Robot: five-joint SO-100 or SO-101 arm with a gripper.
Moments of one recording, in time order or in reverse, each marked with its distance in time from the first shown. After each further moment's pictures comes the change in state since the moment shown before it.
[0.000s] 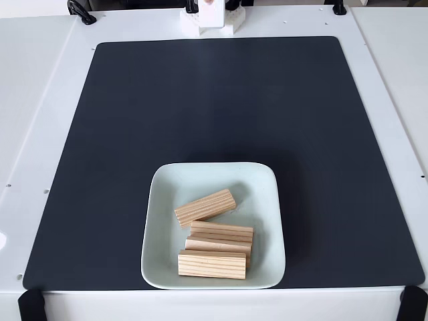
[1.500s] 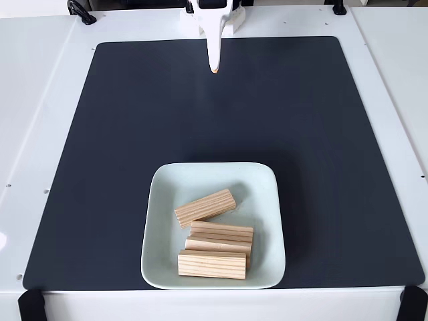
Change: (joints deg) arm -1.6 36.7 32.4 38.5 4.1
